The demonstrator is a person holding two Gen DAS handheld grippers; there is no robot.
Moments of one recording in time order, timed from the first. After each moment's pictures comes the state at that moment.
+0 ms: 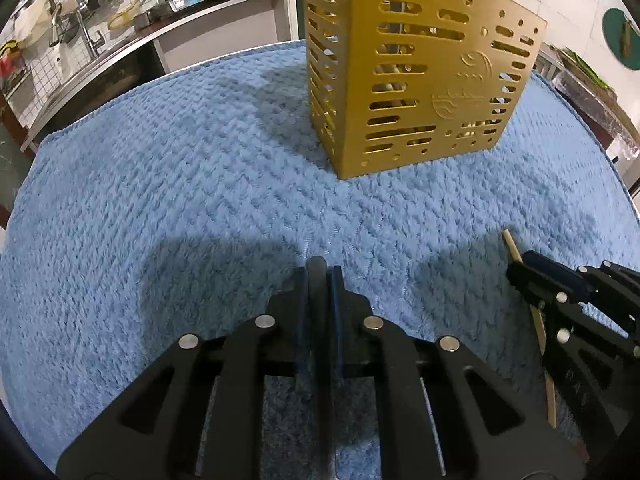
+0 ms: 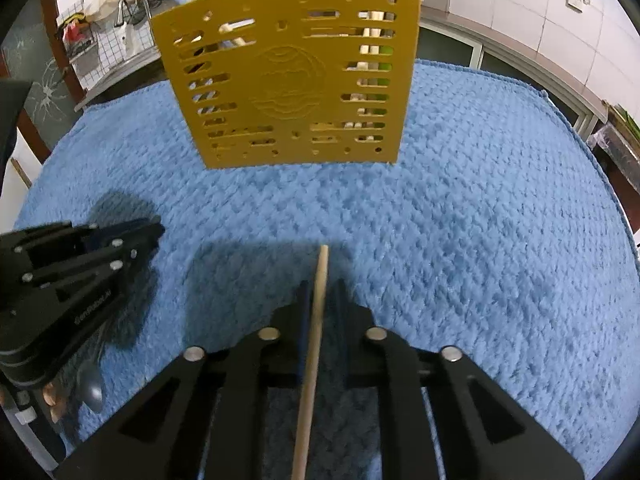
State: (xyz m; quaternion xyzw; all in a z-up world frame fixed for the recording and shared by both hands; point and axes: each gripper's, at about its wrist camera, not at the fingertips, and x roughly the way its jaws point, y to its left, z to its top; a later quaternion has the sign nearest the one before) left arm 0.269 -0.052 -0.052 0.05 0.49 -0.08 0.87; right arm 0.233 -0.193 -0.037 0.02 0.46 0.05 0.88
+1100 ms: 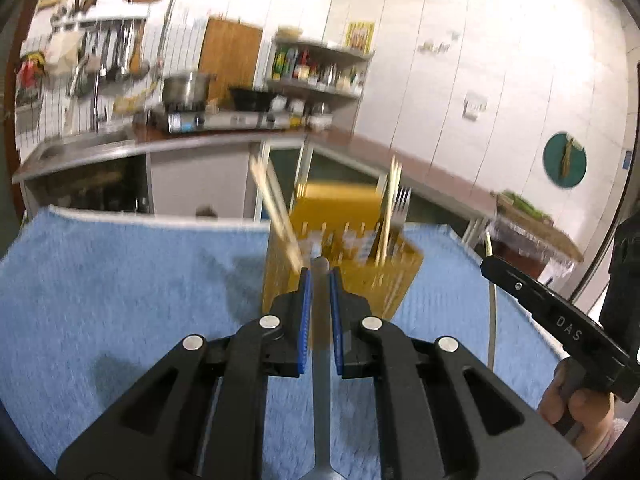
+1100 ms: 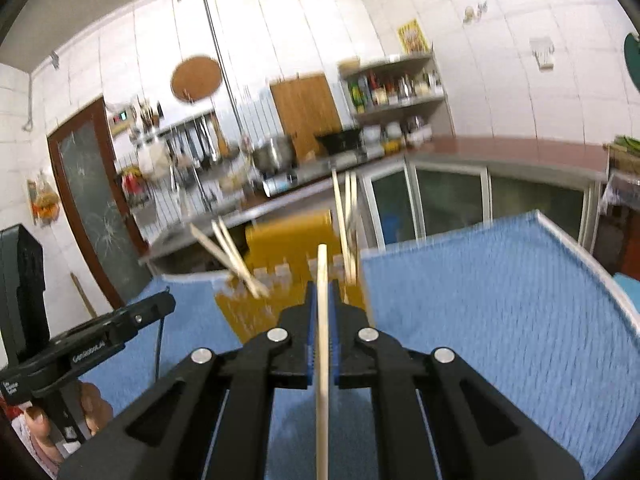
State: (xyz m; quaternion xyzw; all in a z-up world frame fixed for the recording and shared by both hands) left arm 0.221 -0.048 0.088 -0.07 0.23 -0.15 0.96; right arm 0.204 -0.279 0.095 0.13 0.17 0.12 0.97
